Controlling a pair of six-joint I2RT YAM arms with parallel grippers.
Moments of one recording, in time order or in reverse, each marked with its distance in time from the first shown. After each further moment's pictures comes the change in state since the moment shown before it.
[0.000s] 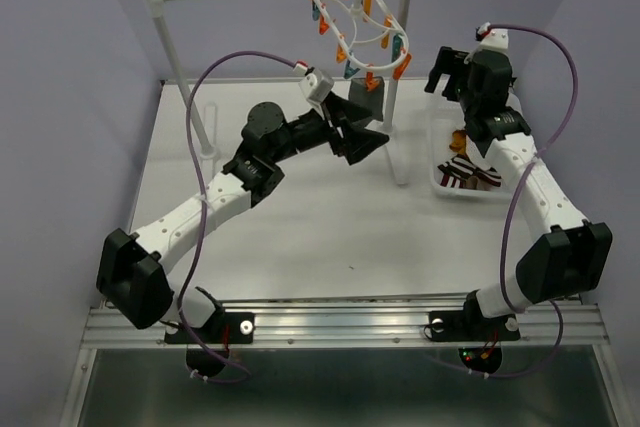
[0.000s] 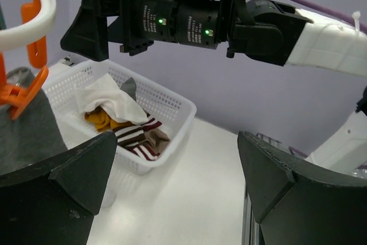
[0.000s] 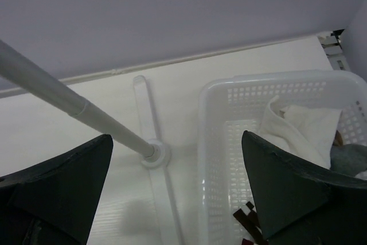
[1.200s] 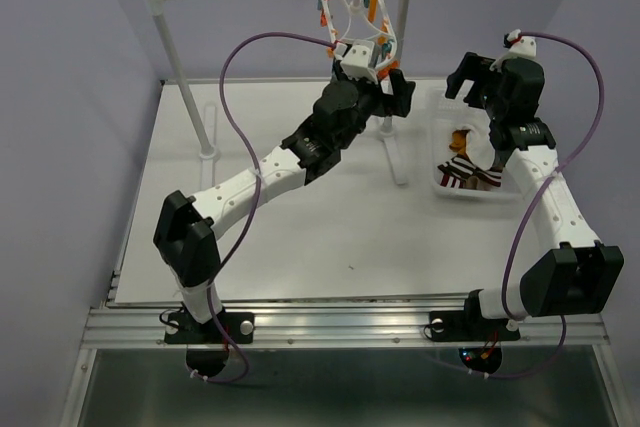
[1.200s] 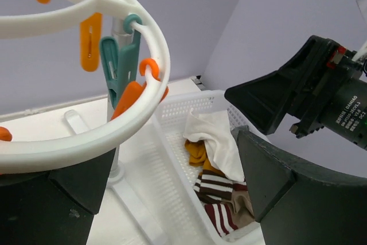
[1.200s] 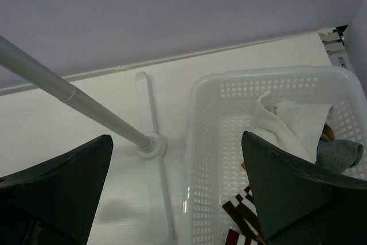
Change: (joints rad) left arm -0.192 0.374 0.459 -0.219 -0.819 0.110; right arm -0.161 -0.105 -0.091 0.003 -0.206 0.015
